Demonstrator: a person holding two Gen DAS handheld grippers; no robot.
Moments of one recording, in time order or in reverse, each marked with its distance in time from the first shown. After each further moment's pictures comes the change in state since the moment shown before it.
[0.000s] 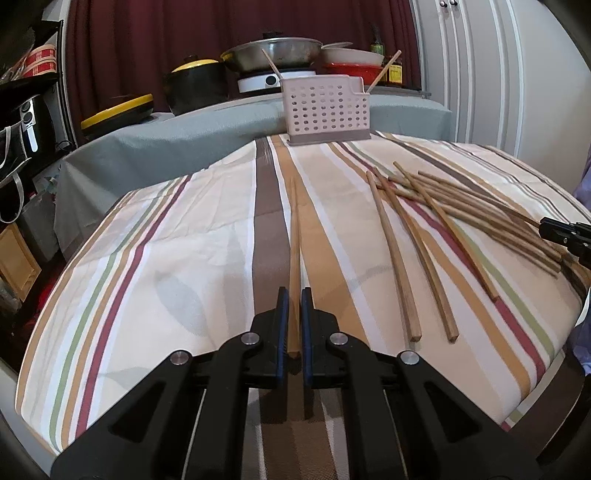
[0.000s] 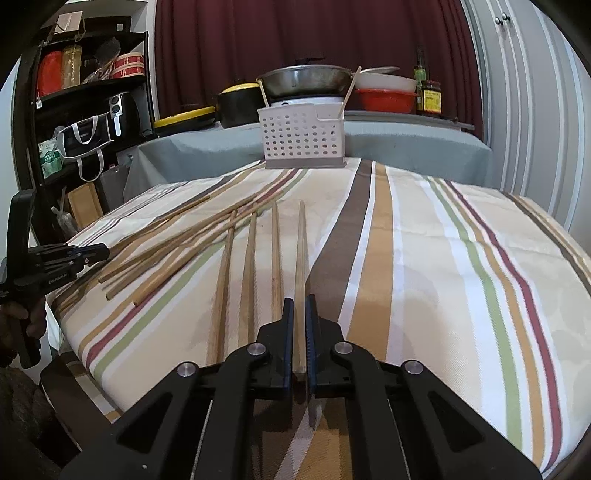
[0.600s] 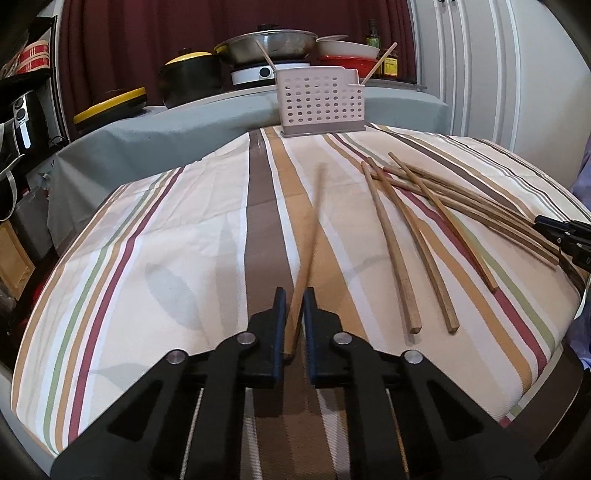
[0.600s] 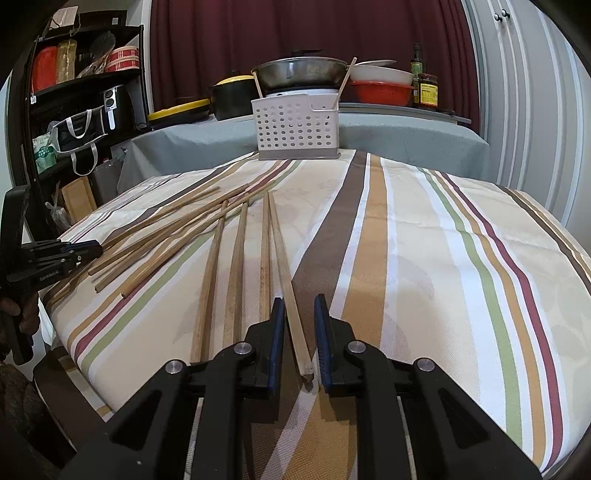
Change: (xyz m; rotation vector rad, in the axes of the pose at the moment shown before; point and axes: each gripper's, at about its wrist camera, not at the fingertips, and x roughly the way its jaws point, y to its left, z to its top) left arm 0.007 0.000 -0.005 0.009 0.032 -0.024; right arm 0.008 -0.004 -0.007 0.009 0.037 -0.011
